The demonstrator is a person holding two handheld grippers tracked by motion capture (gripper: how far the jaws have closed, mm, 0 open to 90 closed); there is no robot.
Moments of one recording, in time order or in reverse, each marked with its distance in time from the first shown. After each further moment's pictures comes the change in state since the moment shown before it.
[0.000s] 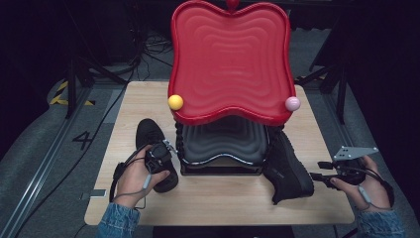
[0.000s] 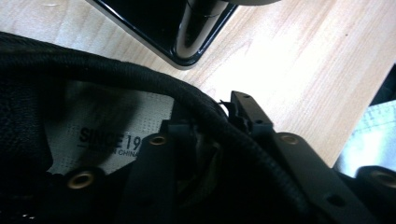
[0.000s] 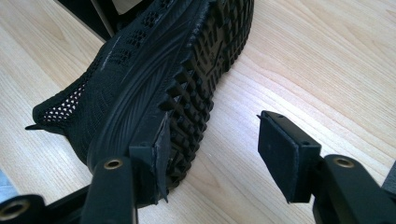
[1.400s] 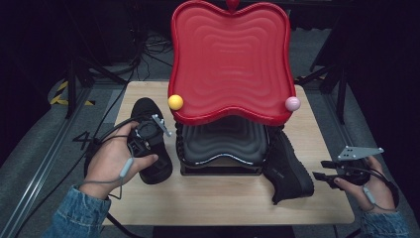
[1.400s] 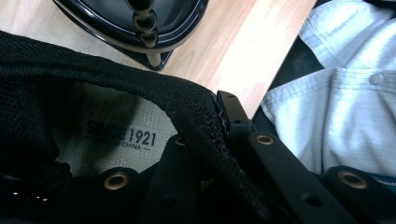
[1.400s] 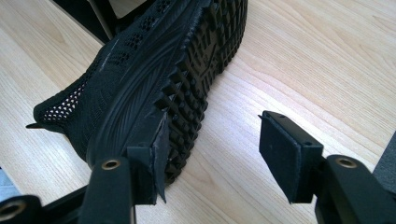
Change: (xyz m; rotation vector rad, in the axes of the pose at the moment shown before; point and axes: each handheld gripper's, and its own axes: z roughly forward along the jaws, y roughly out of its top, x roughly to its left) left arm -0.054 0.026 -0.138 0.049 0.021 0.114; right arm -0.002 -0.001 -0.008 -0.016 -0.008 -0.005
